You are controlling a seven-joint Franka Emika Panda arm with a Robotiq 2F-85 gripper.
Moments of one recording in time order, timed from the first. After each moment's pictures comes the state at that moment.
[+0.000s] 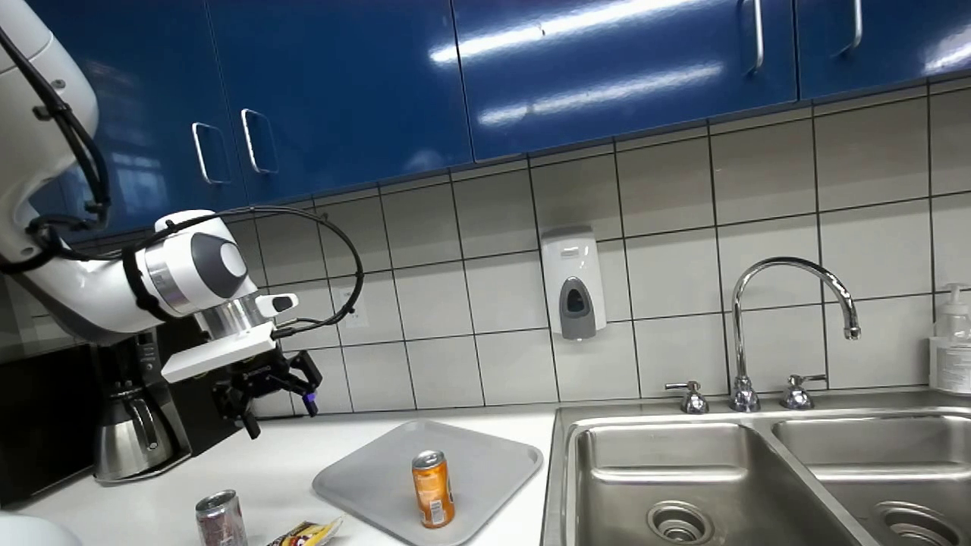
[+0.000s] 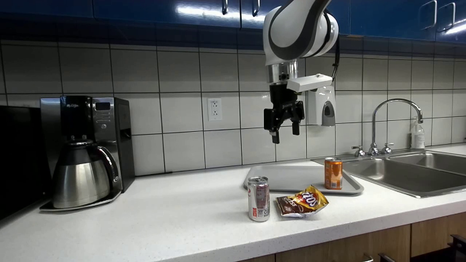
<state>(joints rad) 0.16 -0.18 0.21 -2.46 -0.22 2.39 0.08</state>
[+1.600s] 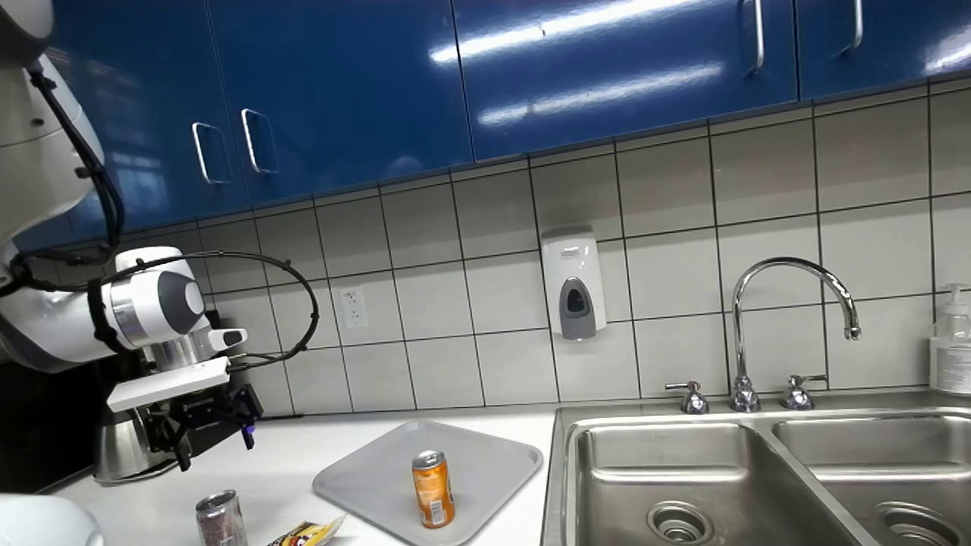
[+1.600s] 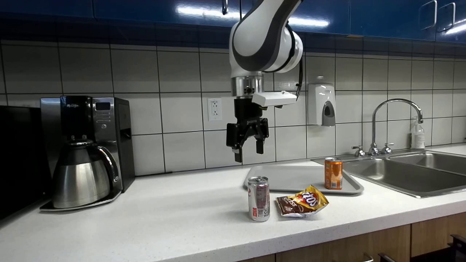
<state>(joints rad) 0.29 0.01 0.27 -2.35 -0.12 2.43 0.03</state>
